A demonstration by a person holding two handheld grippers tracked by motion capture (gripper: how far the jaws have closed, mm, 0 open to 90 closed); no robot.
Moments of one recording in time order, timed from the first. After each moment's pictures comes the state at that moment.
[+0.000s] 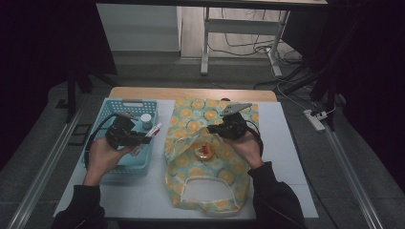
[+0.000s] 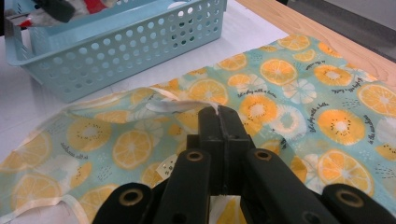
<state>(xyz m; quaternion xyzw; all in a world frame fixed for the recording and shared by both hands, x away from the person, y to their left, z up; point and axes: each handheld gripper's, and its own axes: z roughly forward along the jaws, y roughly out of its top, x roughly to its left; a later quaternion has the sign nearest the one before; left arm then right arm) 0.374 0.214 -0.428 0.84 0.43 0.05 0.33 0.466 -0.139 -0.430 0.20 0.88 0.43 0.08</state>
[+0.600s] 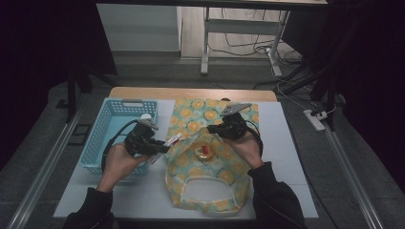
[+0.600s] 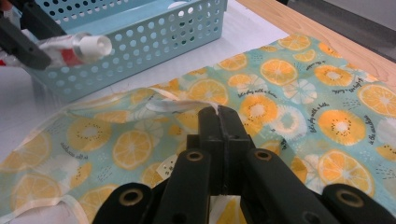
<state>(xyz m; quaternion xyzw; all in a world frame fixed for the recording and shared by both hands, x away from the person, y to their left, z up) 0.366 0.160 -0.430 0.86 0.37 0.02 0.34 0.465 -0.139 -0.430 0.20 0.88 0.43 0.08</state>
